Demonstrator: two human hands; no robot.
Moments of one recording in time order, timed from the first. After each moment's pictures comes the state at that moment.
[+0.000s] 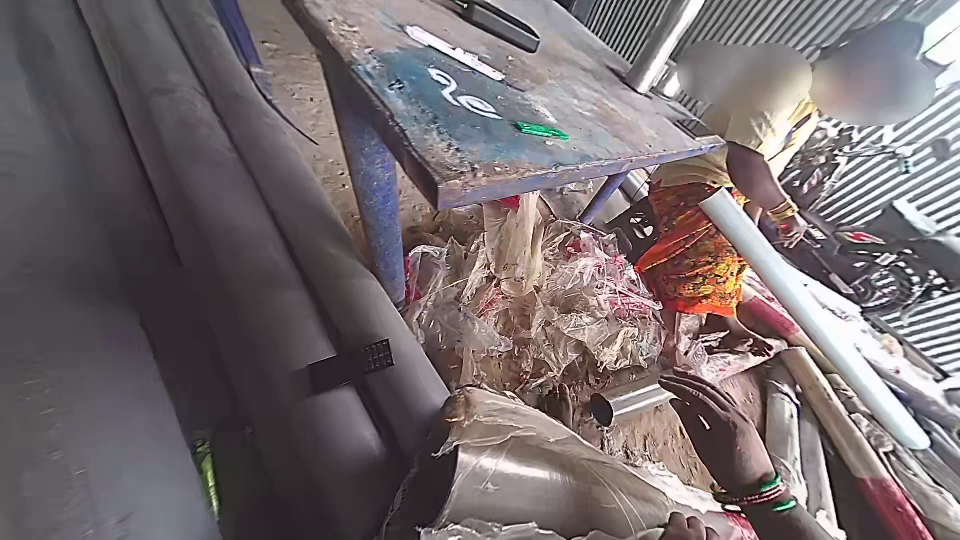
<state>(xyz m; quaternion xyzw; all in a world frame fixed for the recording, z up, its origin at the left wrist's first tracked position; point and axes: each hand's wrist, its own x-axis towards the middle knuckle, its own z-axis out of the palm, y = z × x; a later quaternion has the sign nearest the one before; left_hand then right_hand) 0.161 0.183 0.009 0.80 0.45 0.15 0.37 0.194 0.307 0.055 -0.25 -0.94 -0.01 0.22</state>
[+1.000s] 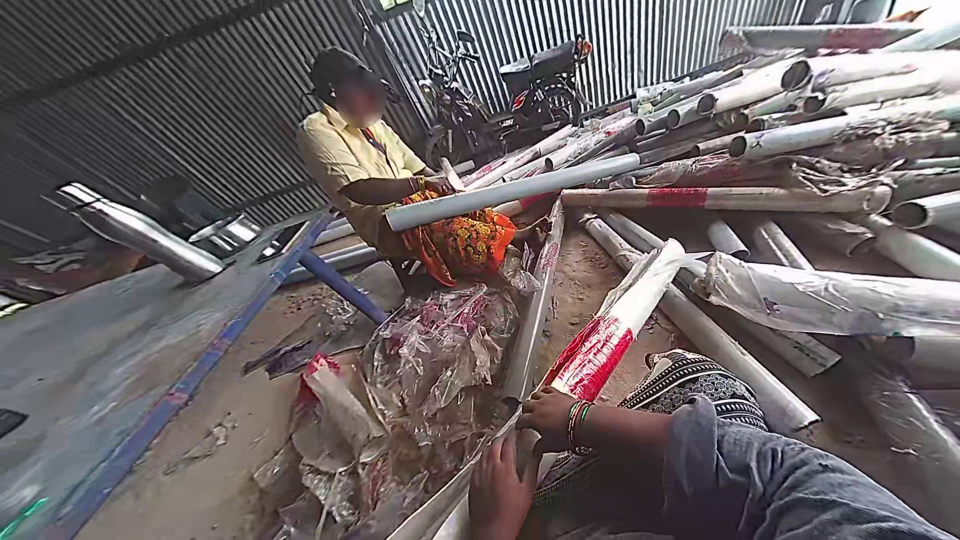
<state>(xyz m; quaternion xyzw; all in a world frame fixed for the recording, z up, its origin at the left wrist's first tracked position) 0.204 0.186 0.001 0.77 0.62 0.09 0.09 0.367 0.262 0.012 -0.39 -0.88 0.28 -0.03</state>
